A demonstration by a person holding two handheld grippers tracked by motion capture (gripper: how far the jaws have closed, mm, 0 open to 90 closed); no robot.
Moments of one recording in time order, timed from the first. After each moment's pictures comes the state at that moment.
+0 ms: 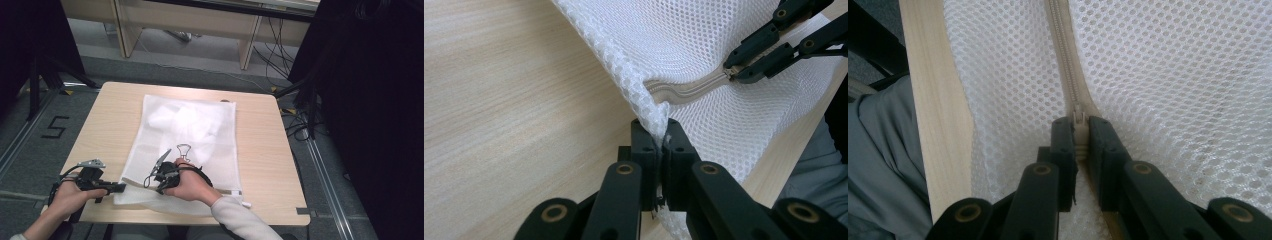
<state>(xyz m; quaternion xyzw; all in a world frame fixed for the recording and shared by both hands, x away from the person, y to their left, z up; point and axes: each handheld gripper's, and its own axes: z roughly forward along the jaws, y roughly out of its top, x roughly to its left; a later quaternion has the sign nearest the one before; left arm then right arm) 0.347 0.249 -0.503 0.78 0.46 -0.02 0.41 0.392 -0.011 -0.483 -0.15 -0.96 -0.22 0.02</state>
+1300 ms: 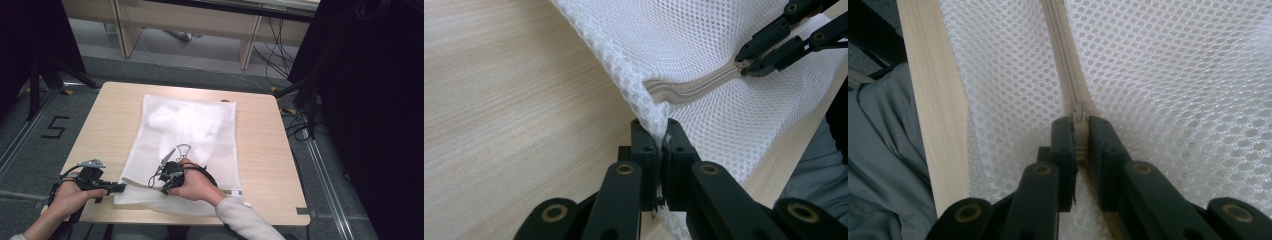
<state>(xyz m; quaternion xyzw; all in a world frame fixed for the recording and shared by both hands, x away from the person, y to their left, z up) 0.347 0.249 -0.503 0.78 0.46 -0.02 0.41 0.393 -0.022 -0.480 -0.16 -0.96 -0.21 0.02</state>
